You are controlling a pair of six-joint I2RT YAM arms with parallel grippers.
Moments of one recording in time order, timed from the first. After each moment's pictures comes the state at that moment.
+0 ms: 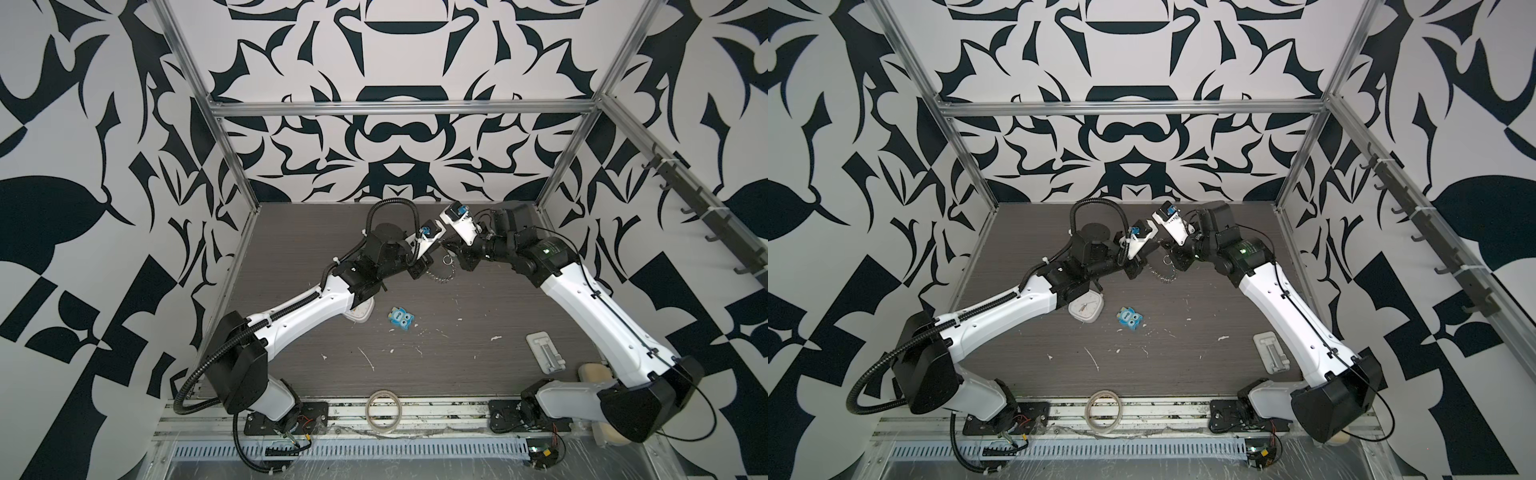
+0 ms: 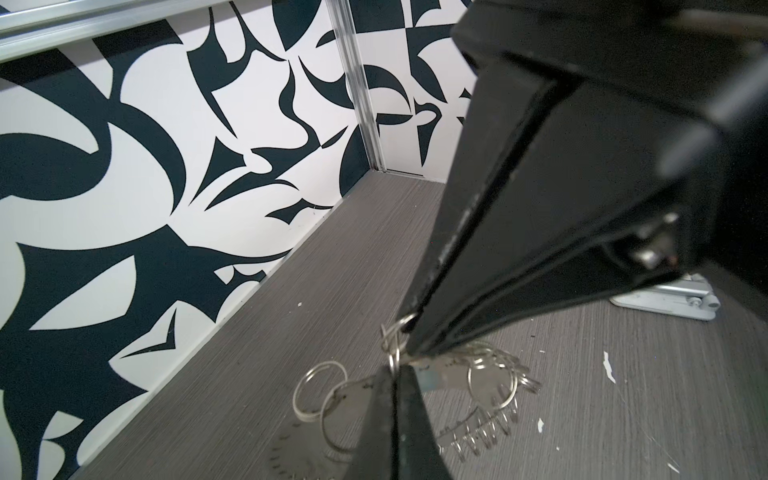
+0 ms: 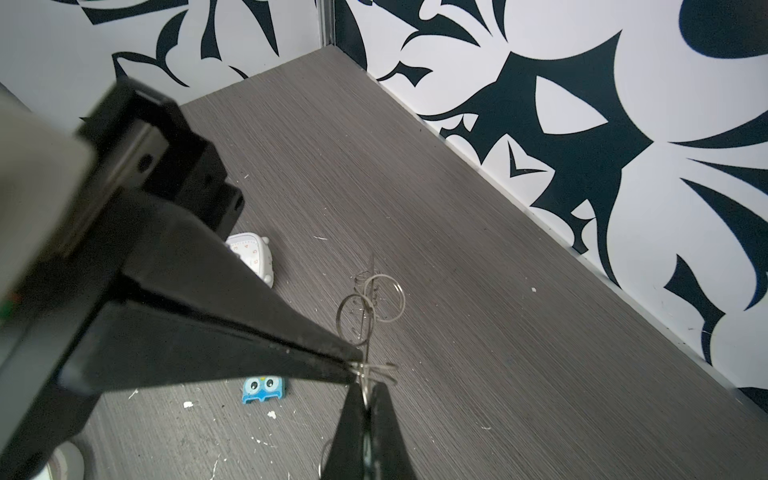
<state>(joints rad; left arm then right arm) -0.83 1.52 1.21 0.07 0.19 0.24 0.45 1.31 1.36 -0.68 -0.36 -0.29</state>
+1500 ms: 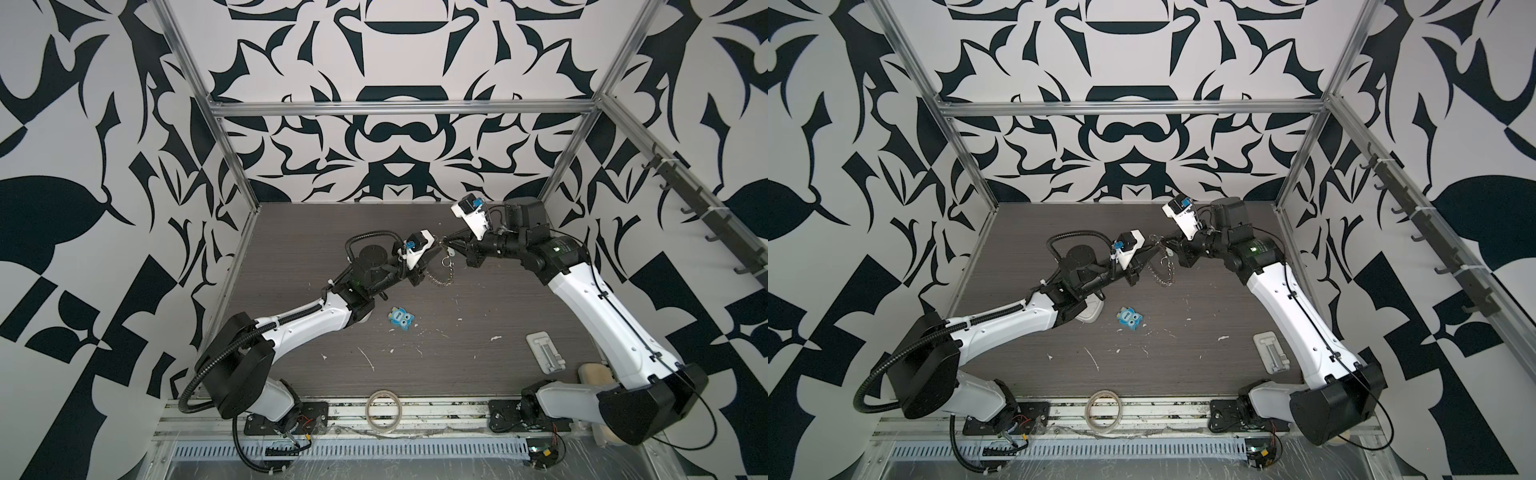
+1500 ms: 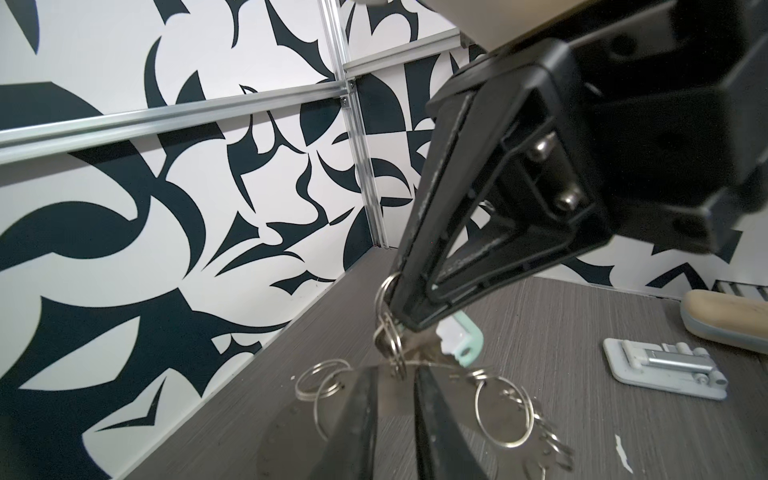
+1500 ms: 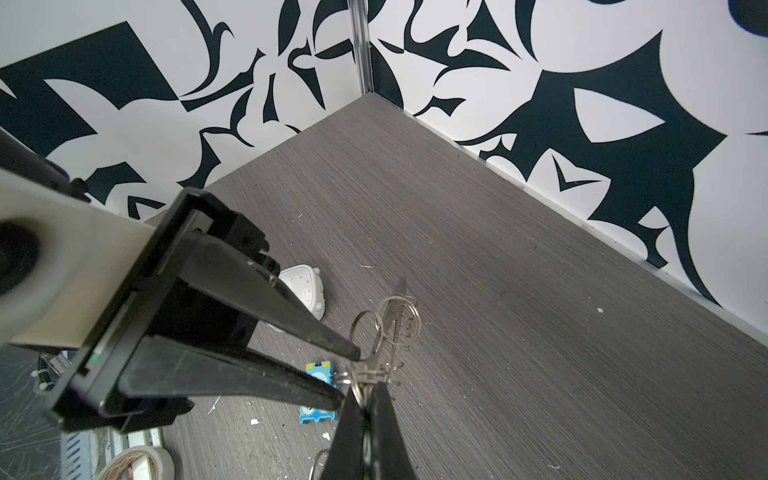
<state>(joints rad) -0.83 1.49 0.93 0.60 0.22 0.16 0.35 1.29 1.37 -0.66 -0.59 -0.20</state>
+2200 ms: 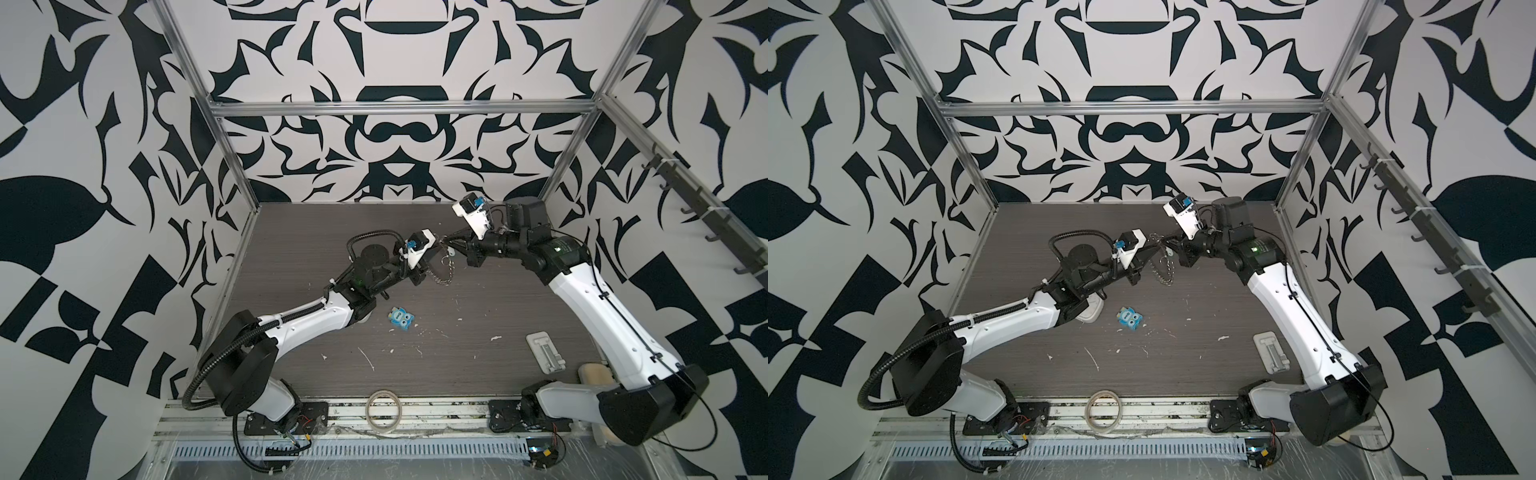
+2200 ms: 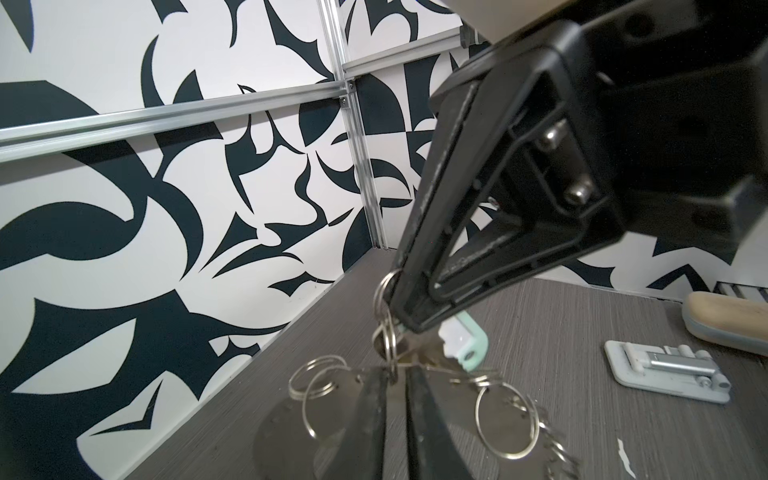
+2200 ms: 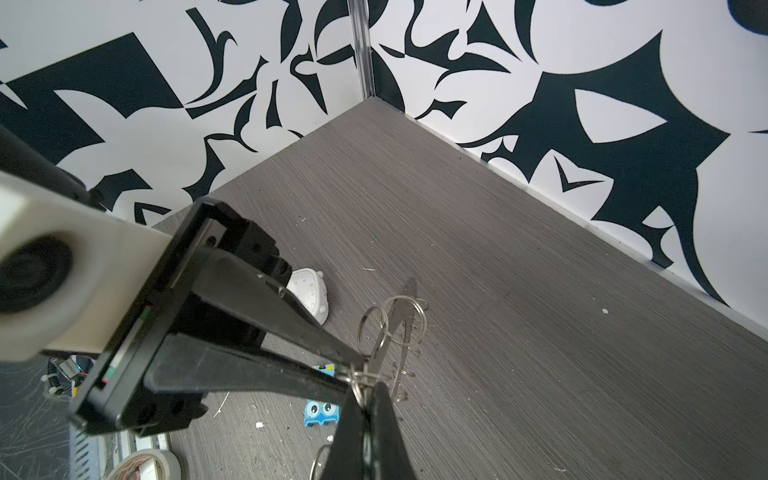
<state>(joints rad) -0.83 1.51 0.94 0.61 0.22 0.17 0.35 1.29 1.37 -0.66 -0.60 -0.19</state>
